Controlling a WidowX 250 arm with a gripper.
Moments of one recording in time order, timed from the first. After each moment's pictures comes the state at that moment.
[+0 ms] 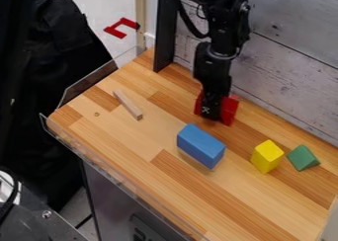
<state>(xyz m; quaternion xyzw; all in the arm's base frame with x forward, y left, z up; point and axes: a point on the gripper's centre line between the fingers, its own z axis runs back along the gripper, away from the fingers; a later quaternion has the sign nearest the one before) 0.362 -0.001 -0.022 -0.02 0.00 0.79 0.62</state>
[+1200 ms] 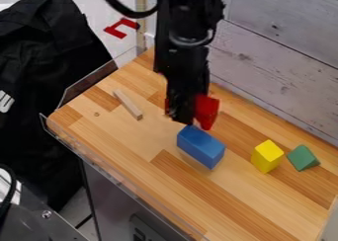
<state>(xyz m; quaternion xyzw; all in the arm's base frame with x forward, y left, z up) 0.275 -0.009 0.047 -0.05 0.00 0.78 0.63</state>
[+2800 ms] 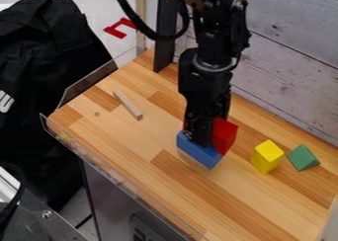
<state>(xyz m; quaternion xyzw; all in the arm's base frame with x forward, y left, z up) 0.278 -0.038 0.028 -0.04 0.01 0.74 0.68</state>
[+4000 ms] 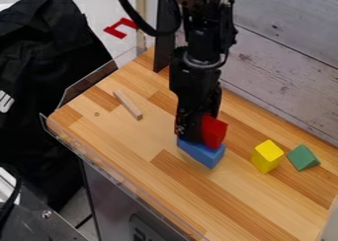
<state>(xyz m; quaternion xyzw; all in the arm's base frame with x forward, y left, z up) 0.280 -0.023 0.022 -0.03 0.03 0.75 0.66</state>
